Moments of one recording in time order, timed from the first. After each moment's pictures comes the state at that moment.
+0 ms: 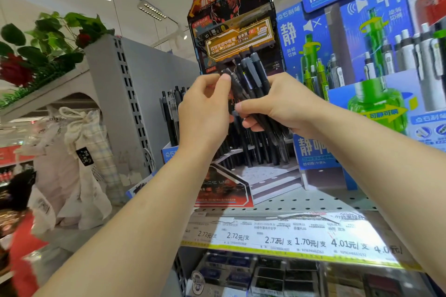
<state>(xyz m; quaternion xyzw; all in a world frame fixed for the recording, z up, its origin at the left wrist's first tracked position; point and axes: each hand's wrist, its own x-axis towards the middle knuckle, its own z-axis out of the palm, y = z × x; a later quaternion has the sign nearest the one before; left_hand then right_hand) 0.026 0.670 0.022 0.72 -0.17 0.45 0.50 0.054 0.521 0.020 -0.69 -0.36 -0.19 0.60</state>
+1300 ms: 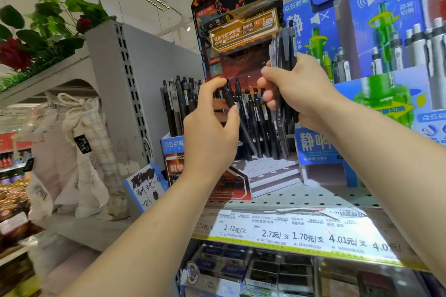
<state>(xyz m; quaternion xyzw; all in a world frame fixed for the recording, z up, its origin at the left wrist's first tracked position) 0.032 0.677 -0.023 0.71 -0.24 0.55 0.36 0.060 0.517 0.027 -0.61 -0.26 -0.27 0.70</state>
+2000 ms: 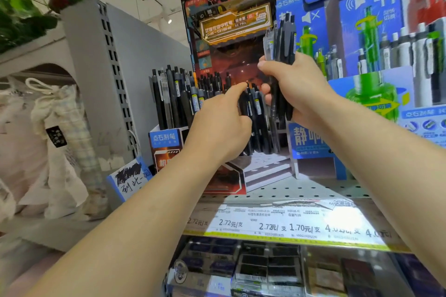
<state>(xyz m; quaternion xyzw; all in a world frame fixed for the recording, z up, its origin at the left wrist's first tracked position) 0.039 0.670 -0.008 0.86 -0.21 0.41 0.20 0.050 0.521 0.024 -0.60 -0.22 -0.27 0.72</state>
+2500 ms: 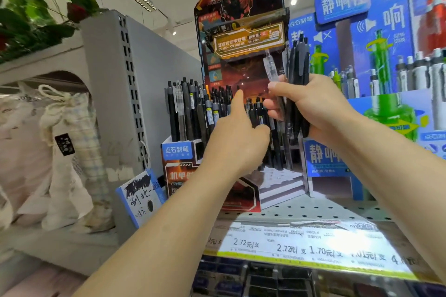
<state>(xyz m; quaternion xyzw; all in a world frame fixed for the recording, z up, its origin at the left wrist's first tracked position) 0.036 0.668 -0.008 0.87 -0.19 0.31 0.35 0.049 0.520 0.022 -0.58 -0.23 -0.24 0.74</state>
